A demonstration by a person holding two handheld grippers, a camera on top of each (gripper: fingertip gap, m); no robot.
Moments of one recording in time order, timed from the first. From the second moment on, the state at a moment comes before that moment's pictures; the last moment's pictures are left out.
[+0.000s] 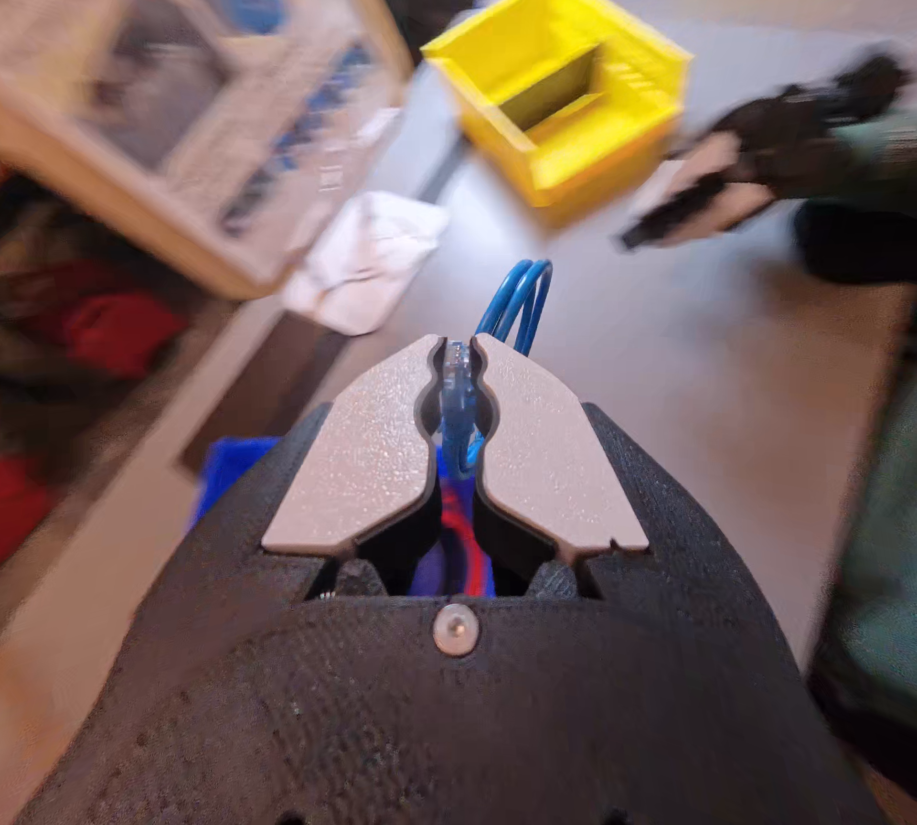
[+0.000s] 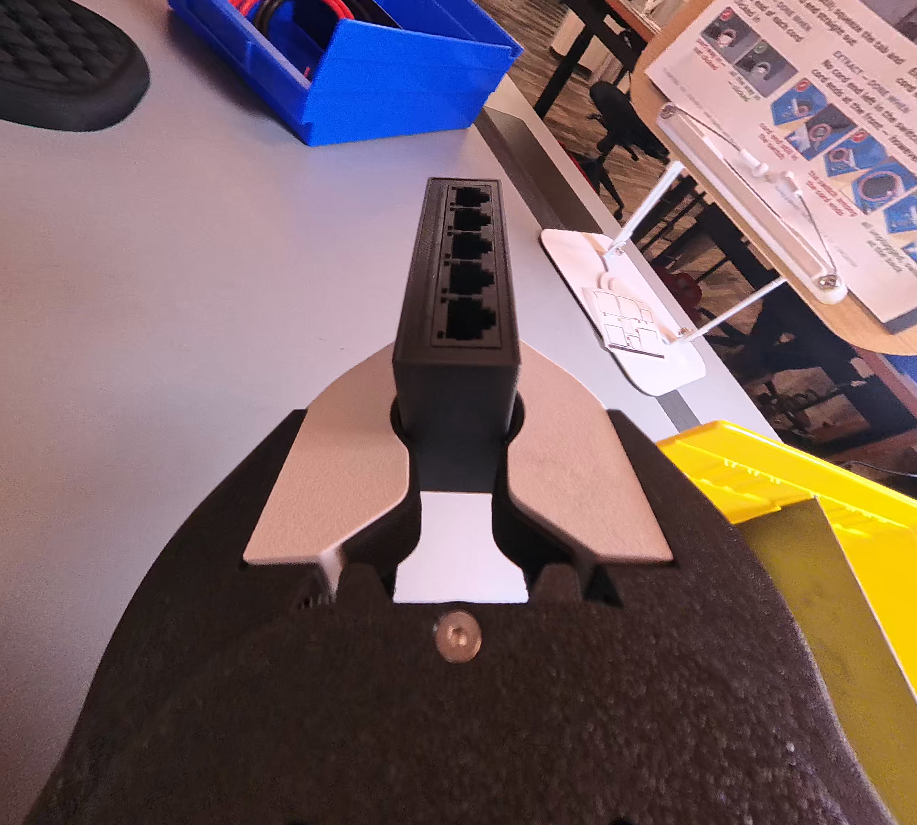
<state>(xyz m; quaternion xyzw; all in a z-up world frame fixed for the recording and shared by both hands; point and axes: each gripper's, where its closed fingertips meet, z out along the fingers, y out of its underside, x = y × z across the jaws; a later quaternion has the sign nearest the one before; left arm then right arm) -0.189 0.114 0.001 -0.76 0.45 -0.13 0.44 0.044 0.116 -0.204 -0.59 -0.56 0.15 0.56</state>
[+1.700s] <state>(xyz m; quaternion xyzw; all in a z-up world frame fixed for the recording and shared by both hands) -0.024 0.068 -0.310 -0.78 0.54 -0.21 0.25 0.060 0.130 -0.219 -0.60 -0.56 0.12 0.56</state>
